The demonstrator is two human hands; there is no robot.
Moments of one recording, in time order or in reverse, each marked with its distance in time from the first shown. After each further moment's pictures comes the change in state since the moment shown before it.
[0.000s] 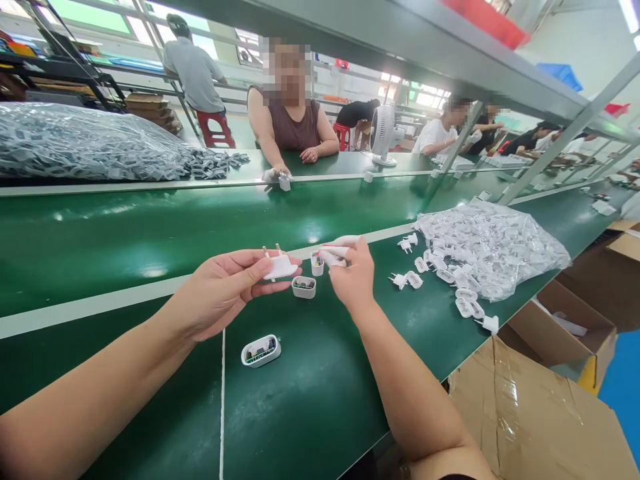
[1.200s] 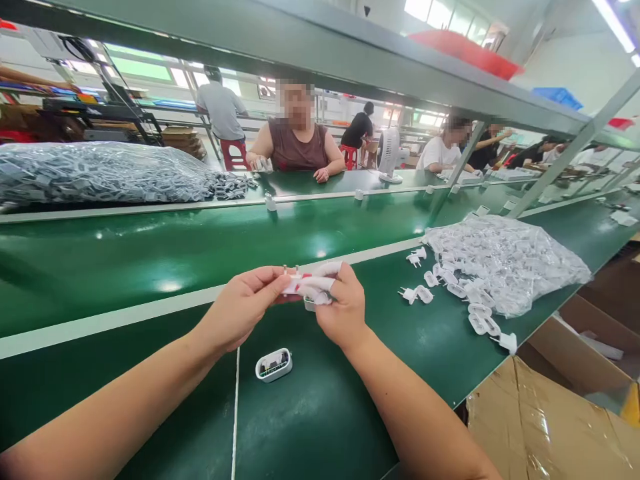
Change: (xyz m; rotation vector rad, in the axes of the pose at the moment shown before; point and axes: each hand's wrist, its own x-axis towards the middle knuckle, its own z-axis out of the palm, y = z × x) left_hand 0.000 -0.008 0.002 0.032 0.061 0.090; right_hand -0.023 -0.009 0.017 0.032 -0.041 -0.357
